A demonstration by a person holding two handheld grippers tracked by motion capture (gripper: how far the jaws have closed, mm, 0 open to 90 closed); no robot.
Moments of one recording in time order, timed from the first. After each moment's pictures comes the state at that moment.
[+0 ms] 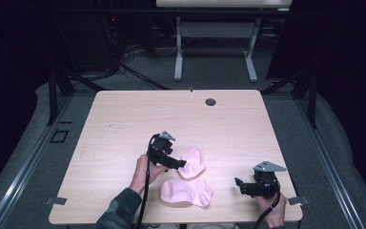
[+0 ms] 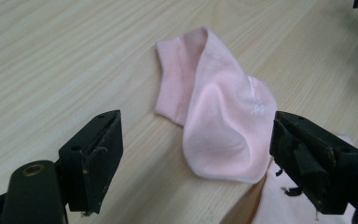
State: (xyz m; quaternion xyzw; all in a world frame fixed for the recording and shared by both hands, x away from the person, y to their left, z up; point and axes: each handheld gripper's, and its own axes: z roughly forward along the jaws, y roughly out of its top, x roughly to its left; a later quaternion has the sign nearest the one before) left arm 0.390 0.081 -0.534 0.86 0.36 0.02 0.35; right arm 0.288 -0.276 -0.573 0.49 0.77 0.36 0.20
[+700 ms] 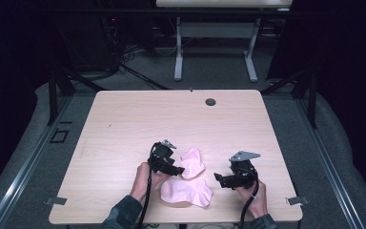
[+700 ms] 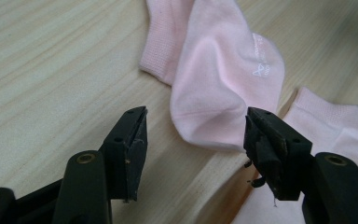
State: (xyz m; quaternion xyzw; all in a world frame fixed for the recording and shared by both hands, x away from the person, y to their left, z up) left arm 0.375 0.074 -0.552 0.87 0.37 0.01 0.32; right arm 0.316 -0.214 -0.553 0.44 0.81 0.35 0.15
